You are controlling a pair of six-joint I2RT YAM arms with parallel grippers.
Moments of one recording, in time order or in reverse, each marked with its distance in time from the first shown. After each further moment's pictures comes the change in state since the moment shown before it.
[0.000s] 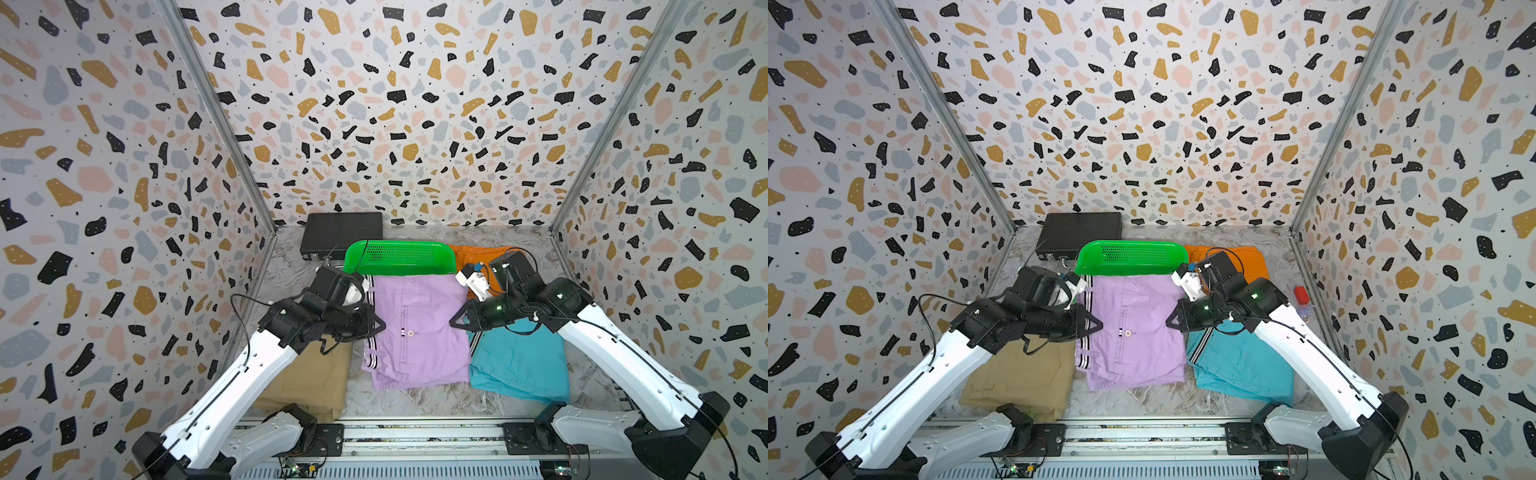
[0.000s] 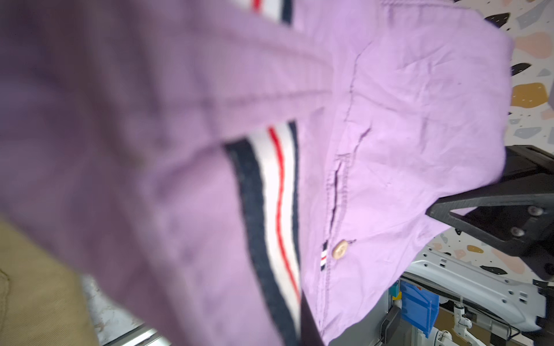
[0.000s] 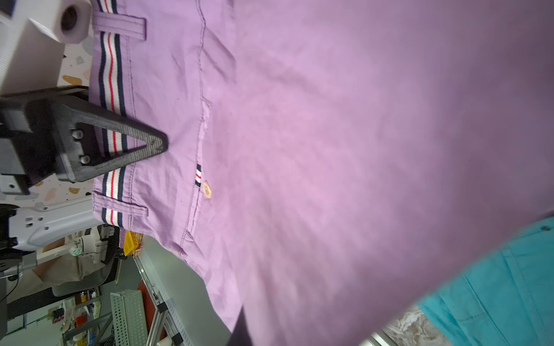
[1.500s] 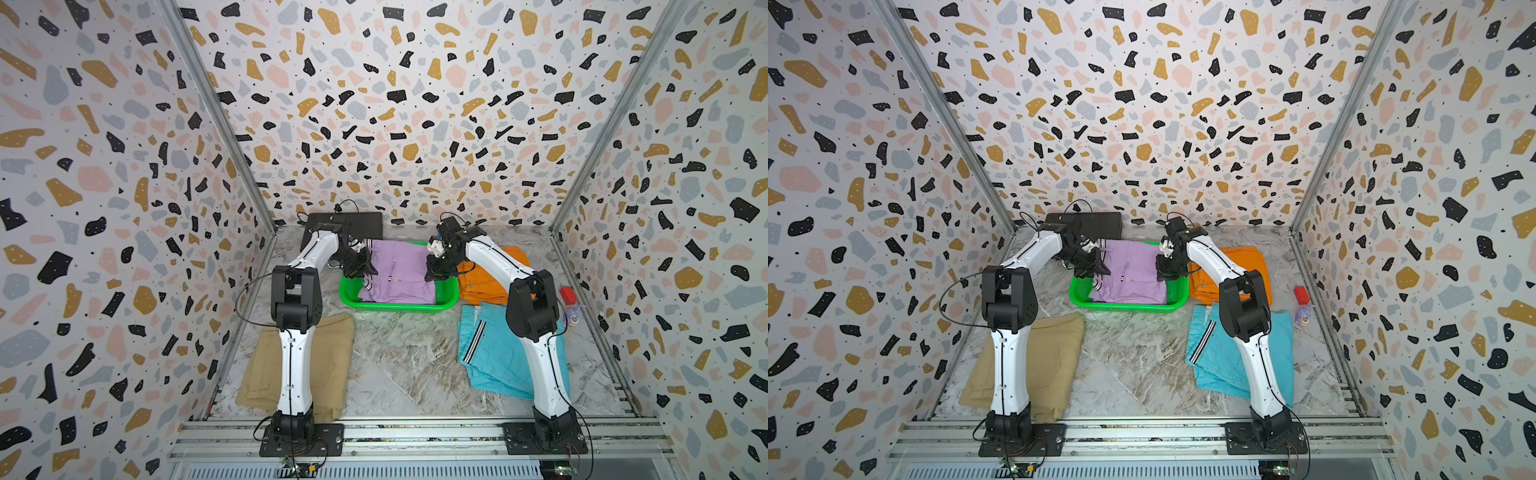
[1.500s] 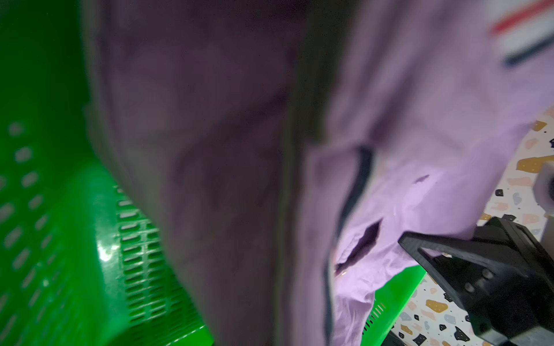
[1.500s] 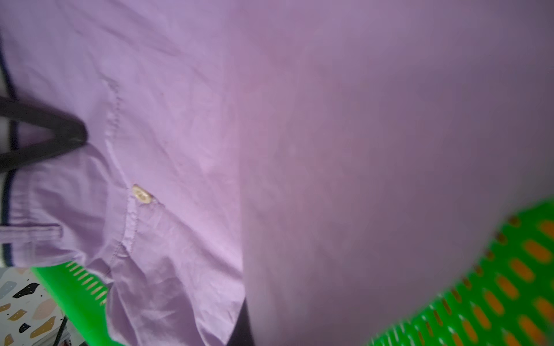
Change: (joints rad) left arm 0.399 1.238 0.802 -0.072 0.184 0.293; right arm -0.193 1.076 0.704 0.032 0.122 -0.117
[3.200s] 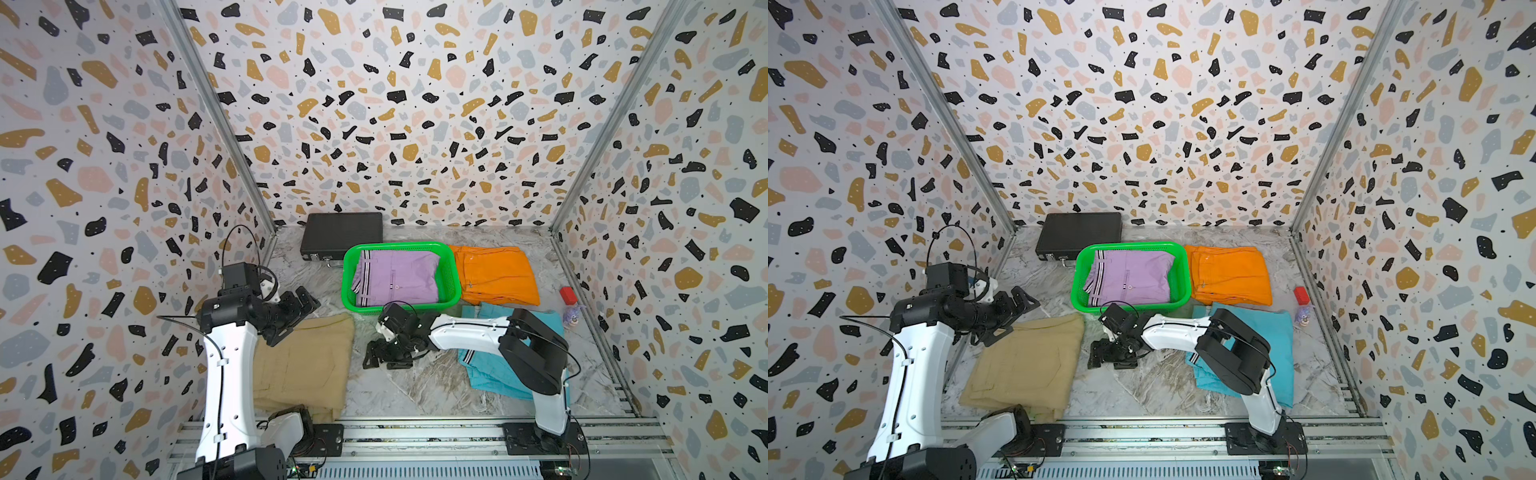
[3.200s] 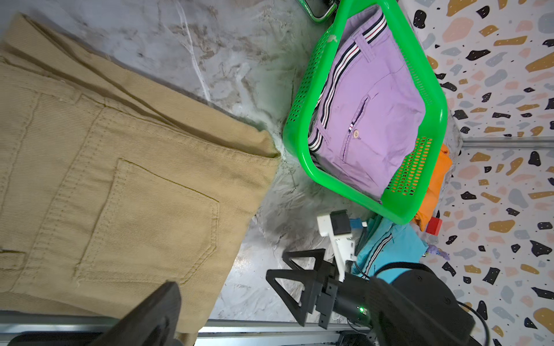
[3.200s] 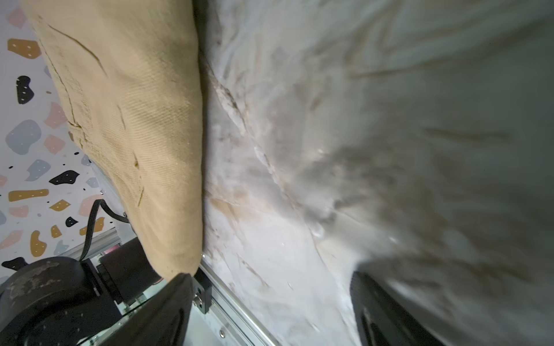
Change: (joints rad) left arm 0.414 -1.250 -0.812 -0.203 -0.159 -0.020; right arm 0.621 -0.317 -0.763 0.680 -0.089 0.619
